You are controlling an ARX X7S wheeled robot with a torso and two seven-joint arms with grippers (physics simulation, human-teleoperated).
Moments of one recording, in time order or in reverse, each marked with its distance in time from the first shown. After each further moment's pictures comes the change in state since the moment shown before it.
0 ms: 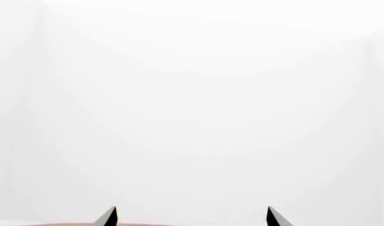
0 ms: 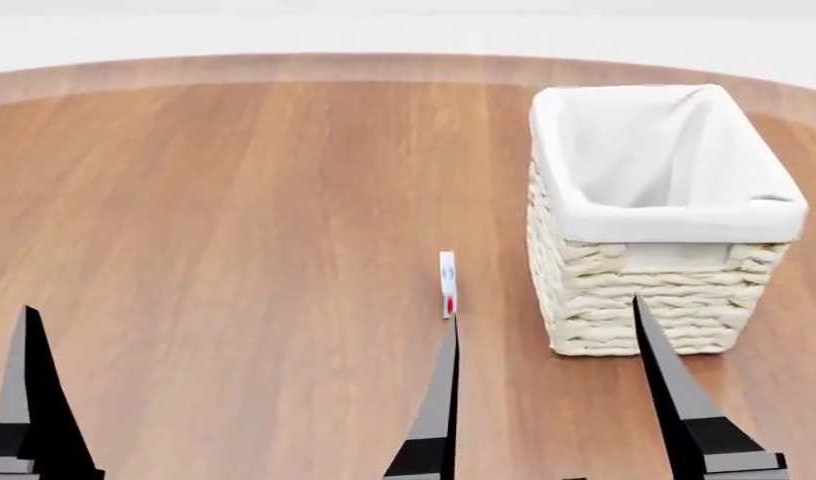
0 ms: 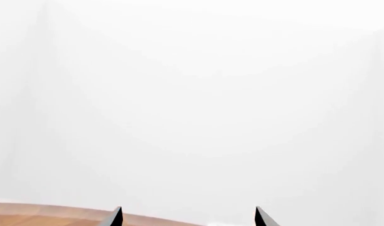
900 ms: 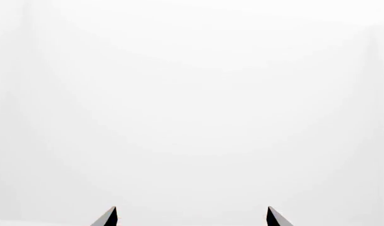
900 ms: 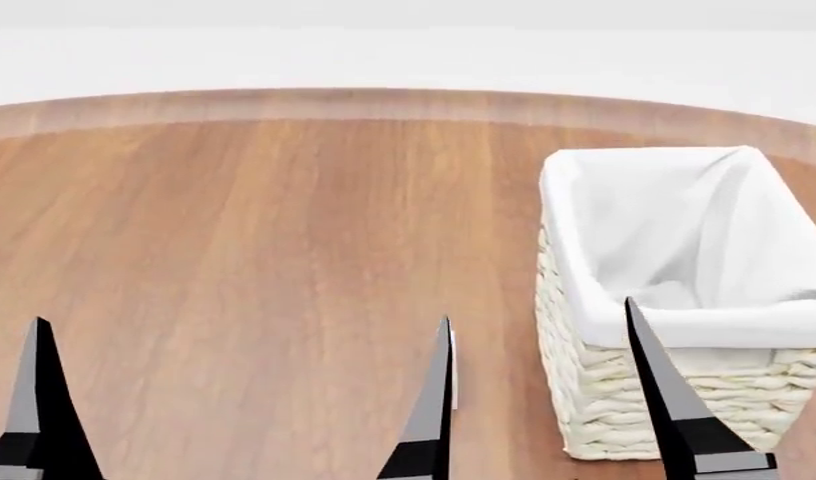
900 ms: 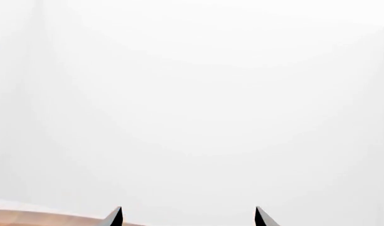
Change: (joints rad) left arm 0.012 -0.026 0.020 -0.029 -0.014 0.034 -0.011; right arm 0.006 0.022 -0.027 0.004 0.003 0.000 0.029
